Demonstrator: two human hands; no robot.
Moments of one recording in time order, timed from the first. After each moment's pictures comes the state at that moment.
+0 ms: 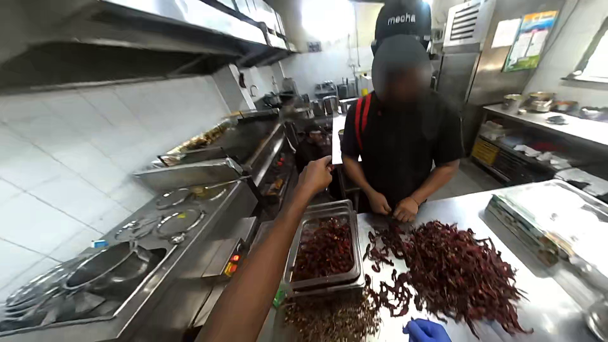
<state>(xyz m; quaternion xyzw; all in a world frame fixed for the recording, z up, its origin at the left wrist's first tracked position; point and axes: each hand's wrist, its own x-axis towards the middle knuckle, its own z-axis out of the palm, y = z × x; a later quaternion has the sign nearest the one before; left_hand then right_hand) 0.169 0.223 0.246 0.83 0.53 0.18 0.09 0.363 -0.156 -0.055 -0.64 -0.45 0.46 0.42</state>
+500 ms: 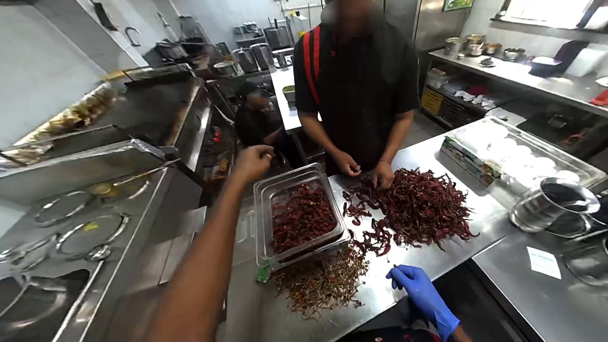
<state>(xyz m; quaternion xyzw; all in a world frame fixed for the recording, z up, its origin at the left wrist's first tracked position) 0.080 0.268 0.184 0.85 0.48 0.16 0.16 0.308 -0.182 -0.048 -0.66 -0.39 0.43 0.48</state>
